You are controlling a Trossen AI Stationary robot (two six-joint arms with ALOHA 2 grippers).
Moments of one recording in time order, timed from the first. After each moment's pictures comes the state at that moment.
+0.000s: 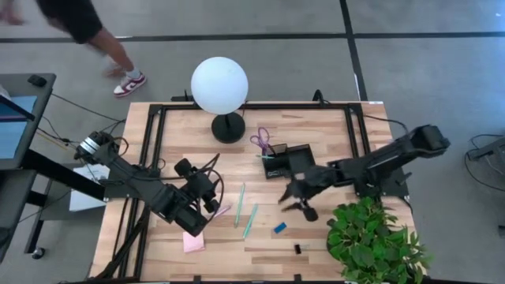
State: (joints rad) left arm -0.60 1.50 1.26 -1.14 -1.06 -1.01; right arm 0.25 1.35 0.60 0.24 -0.25 0.00
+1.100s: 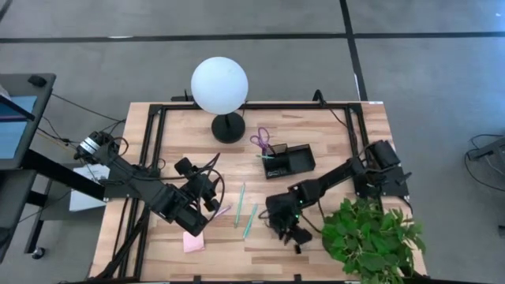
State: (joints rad) left arm -0.59 1.50 1.26 -1.13 -1.11 -0.95; right arm 0.33 1.91 1.00 -0.11 -0.68 -0.07
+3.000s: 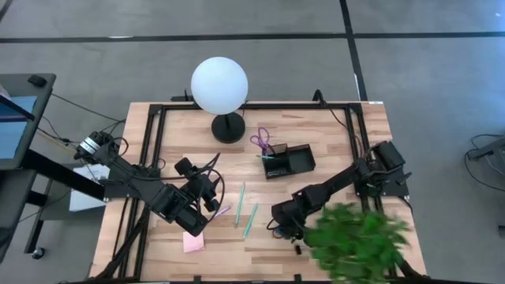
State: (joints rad) left arm -0.59 1.50 1.26 -1.13 -1.10 -0.95; right arm 0.40 1.86 1.00 -0.27 -0.52 -0.30
